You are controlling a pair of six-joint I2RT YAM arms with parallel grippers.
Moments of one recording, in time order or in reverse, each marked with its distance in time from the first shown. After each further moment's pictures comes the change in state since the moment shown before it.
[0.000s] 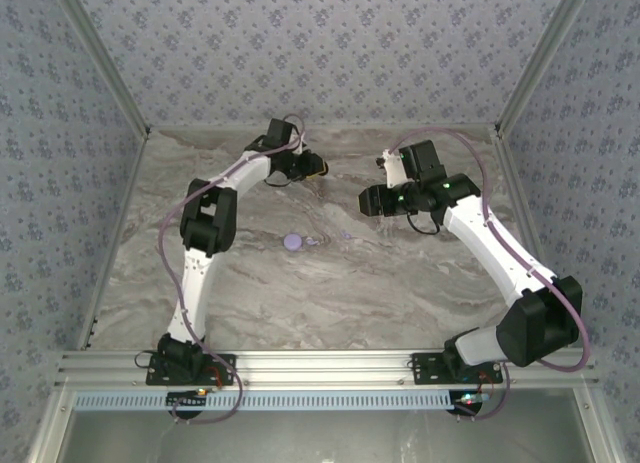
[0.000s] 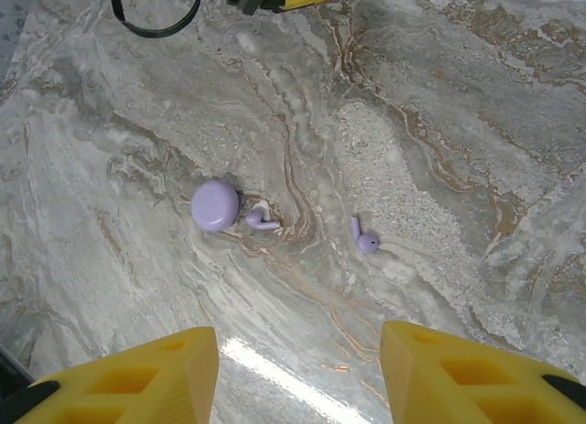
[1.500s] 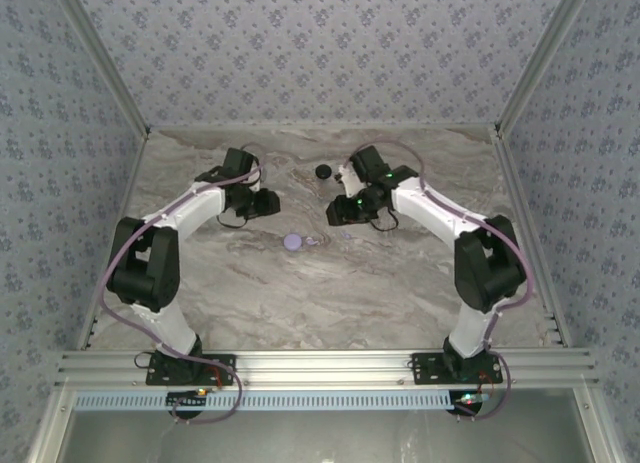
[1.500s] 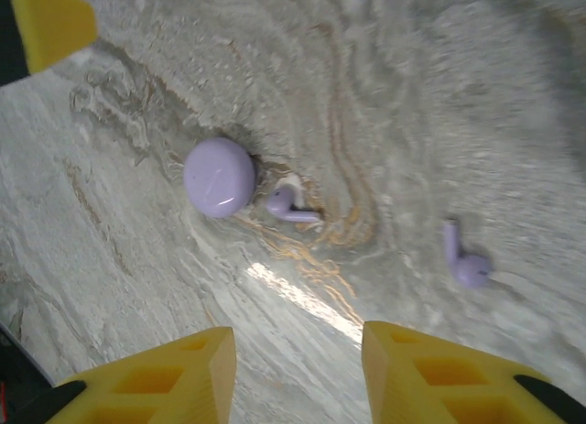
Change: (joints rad) left arm 0.050 -0.727 -0.830 -0.123 -0.290 0.163; right arm 0.142 0.397 0.127 0.042 -0.064 0.037
